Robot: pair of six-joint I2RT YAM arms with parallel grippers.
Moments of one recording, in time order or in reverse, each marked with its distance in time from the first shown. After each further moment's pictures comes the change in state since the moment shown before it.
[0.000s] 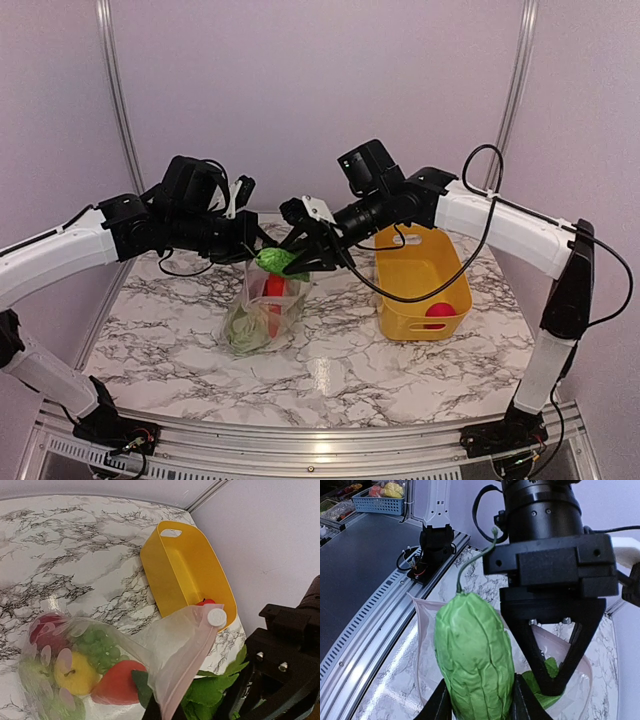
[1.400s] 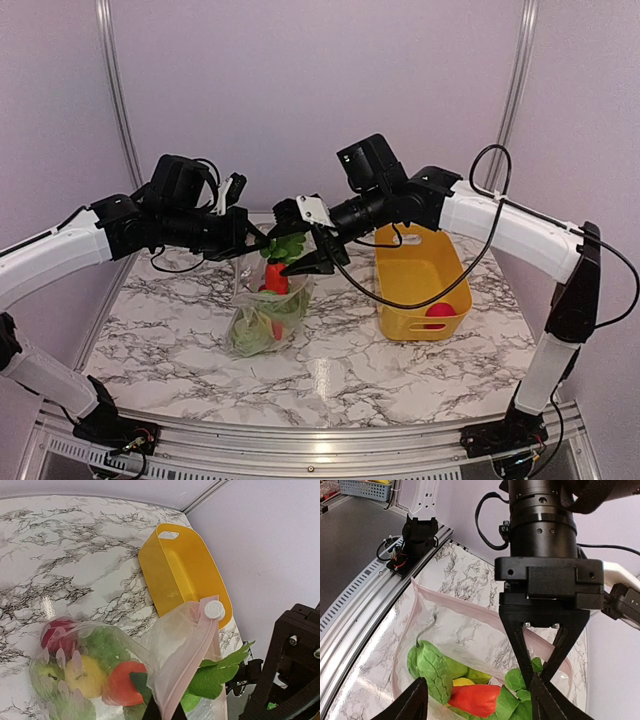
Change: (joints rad) left arm 0.069 -0.039 -0.042 0.036 0.094 0.010; right arm 0.039 -0.029 -0.040 0.101 0.125 -0.048
